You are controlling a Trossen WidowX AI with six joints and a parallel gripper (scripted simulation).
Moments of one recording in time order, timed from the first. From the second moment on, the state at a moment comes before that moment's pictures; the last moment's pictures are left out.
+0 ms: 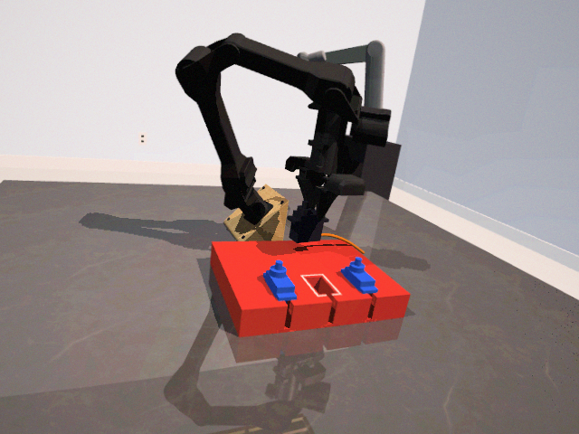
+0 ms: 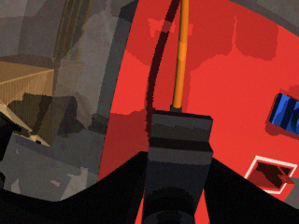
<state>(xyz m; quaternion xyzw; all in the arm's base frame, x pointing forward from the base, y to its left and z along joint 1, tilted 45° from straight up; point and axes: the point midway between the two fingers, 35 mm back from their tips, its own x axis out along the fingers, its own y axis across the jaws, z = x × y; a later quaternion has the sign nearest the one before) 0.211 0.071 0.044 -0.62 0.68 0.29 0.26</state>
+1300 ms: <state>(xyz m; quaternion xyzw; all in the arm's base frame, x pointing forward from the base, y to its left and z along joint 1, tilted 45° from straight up) 0.243 0.039 0.075 -0.55 0.72 0.14 0.40</state>
